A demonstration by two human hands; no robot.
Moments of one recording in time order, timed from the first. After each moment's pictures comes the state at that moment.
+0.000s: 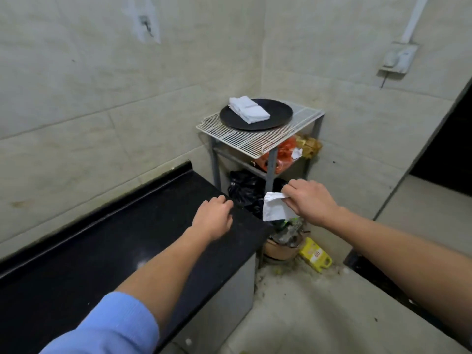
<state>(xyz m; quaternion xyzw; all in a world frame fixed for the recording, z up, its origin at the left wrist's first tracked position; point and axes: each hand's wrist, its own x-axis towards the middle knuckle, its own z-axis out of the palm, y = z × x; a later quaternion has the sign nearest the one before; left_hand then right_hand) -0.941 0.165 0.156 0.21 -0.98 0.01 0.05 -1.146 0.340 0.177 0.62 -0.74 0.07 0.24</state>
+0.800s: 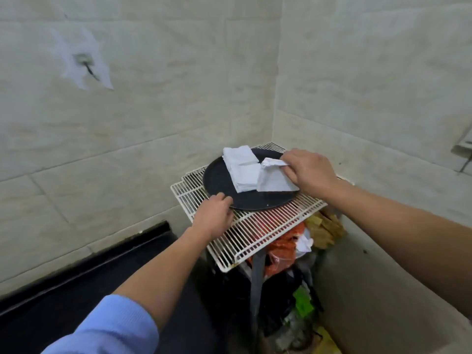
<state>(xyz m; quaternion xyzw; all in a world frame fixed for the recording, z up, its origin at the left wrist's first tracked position) -1.270 -0.024 0.200 0.31 -0.94 -0.01 0.12 -1.500 0.094 0.277 0.64 -0.72 0.15 0.23</state>
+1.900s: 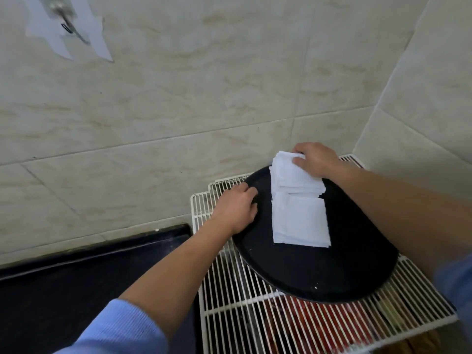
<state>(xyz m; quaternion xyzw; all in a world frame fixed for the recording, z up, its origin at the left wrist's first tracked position) -1.357 -0.197 0.178 0.44 -0.89 -0.07 0.12 -1.614 -0.240 0.215 0.68 -0.72 0.11 -0.05</state>
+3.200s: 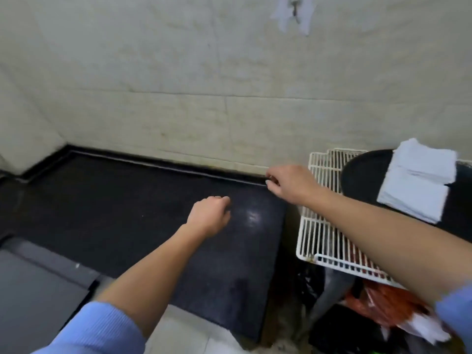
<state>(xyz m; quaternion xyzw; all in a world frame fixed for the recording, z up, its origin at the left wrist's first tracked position) -1.093 0.056 0.177 0.72 -0.70 -0.02 0.04 -1.305 -0.063 0.207 0.91 -0.38 0.16 -0.01</state>
